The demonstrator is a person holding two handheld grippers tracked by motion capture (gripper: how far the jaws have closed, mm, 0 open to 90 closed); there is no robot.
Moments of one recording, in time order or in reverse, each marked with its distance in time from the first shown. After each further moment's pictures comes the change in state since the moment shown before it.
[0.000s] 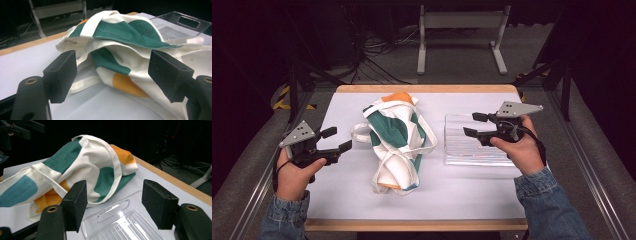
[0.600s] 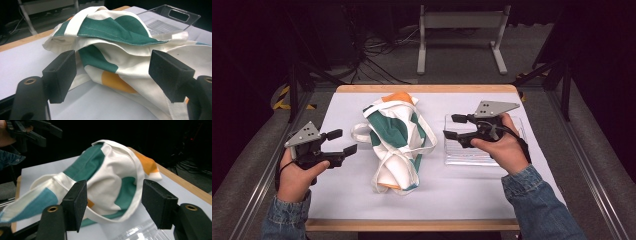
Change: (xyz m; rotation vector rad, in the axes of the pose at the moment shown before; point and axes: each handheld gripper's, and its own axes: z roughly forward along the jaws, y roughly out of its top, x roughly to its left) left arm -0.012 0.004 0.003 0.043 -0.058 0.022; right arm 0.032 0.025 0.038 0.016 0.101 -0.033
